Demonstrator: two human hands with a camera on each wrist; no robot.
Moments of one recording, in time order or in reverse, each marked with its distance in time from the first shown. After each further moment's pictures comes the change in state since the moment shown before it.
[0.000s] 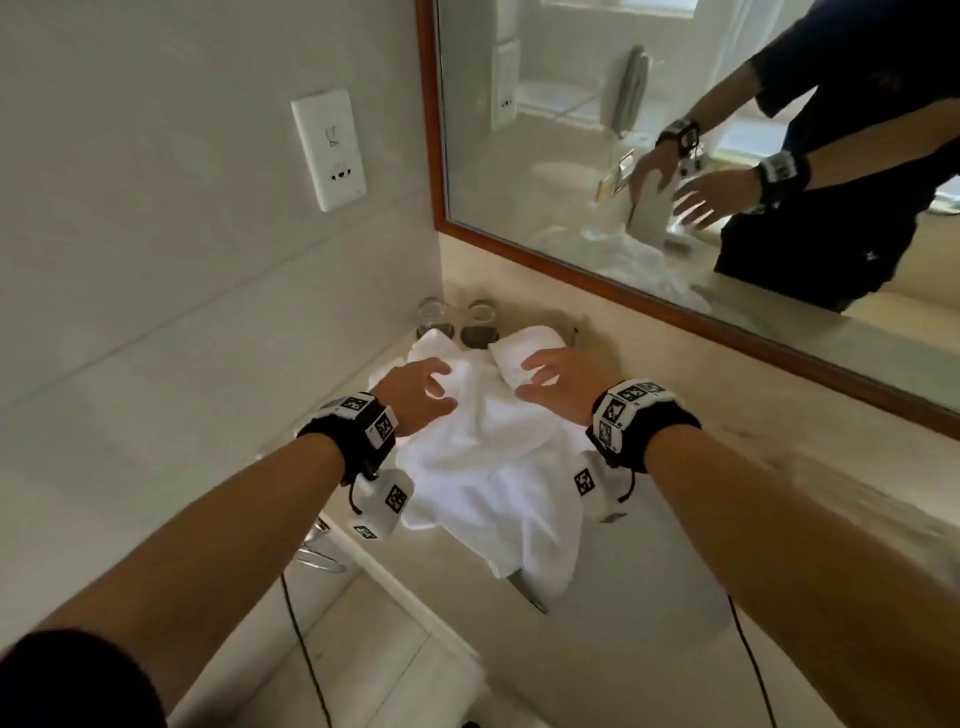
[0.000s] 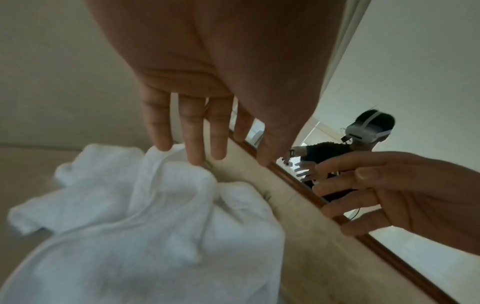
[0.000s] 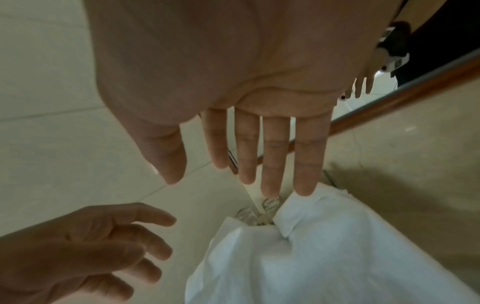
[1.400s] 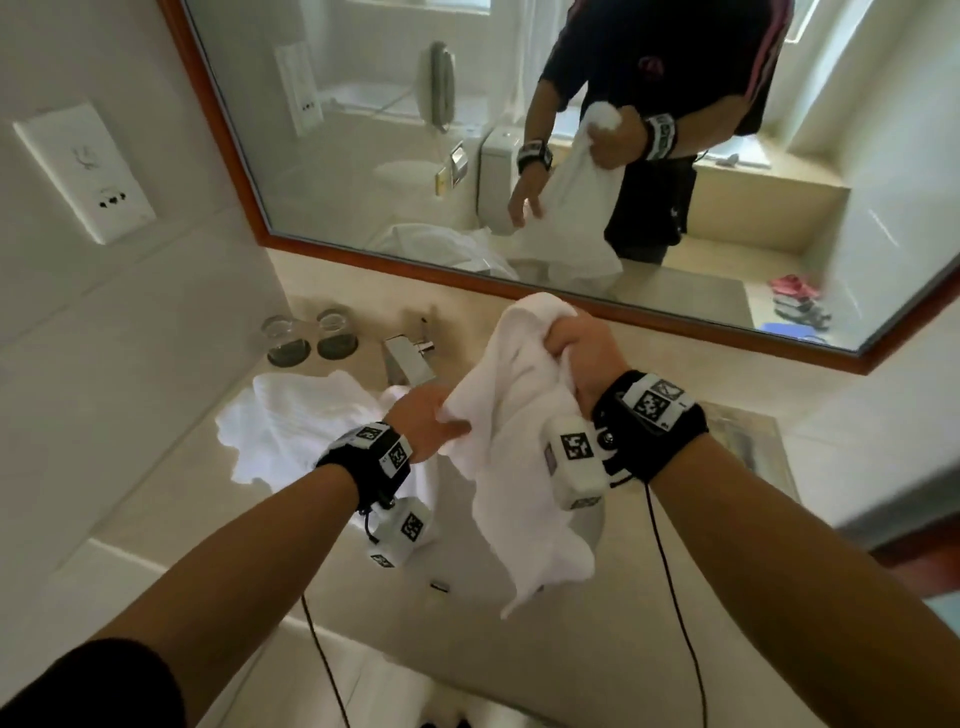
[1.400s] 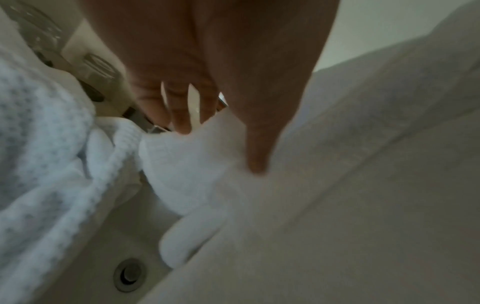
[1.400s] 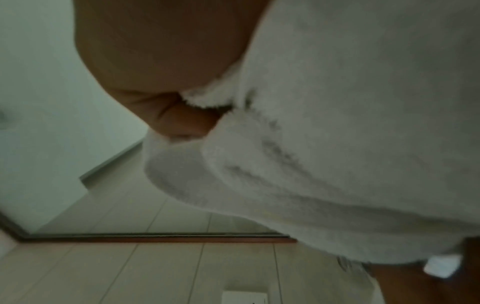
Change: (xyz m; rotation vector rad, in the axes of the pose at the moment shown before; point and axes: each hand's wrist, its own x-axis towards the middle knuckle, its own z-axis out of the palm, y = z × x) left_hand -0.004 0.141 0.114 -0.001 -0.223 0.277; right_hand -0.144 0.037 -0.094 1.029 0.515 0.139
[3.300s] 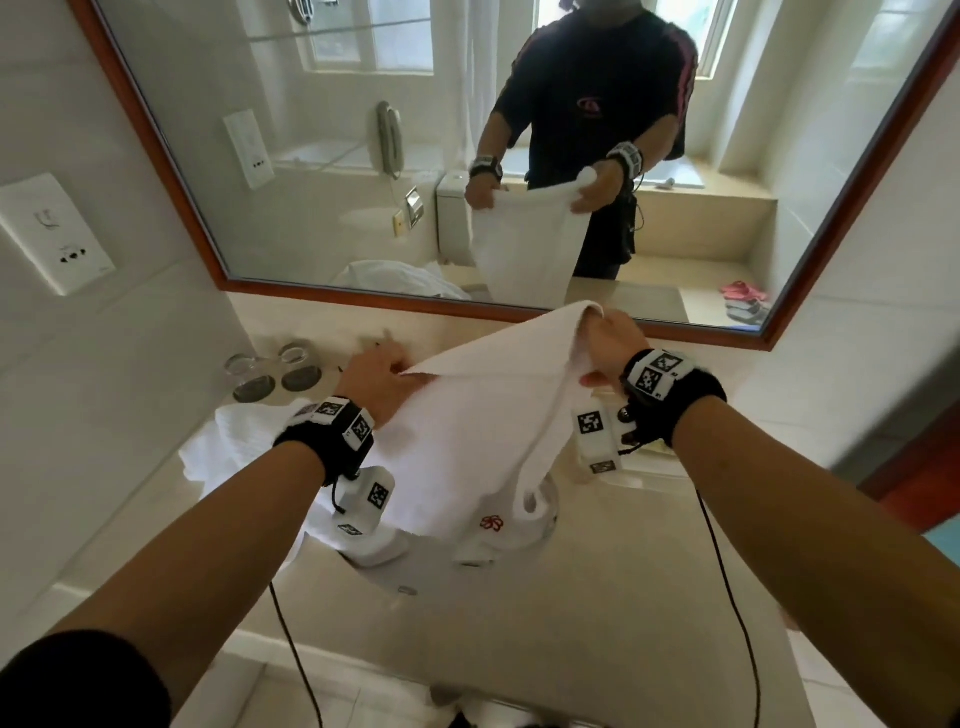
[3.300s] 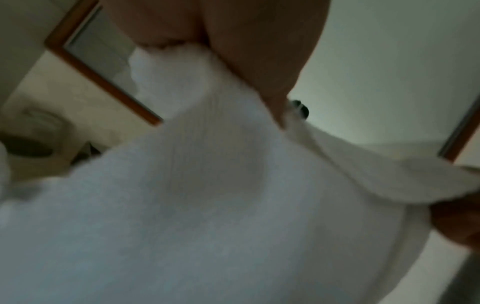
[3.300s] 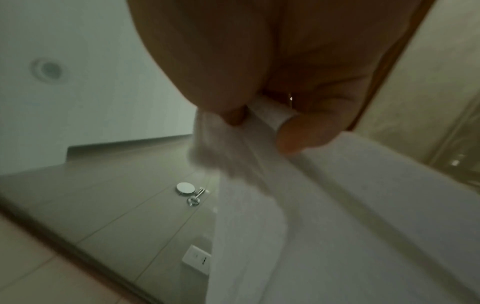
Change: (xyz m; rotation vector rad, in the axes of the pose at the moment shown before) left_hand -0.008 0.062 -0.023 0.087 0.306 0.096; right_hand -0.019 -0.016 -0.118 -0.376 0.306 0.138
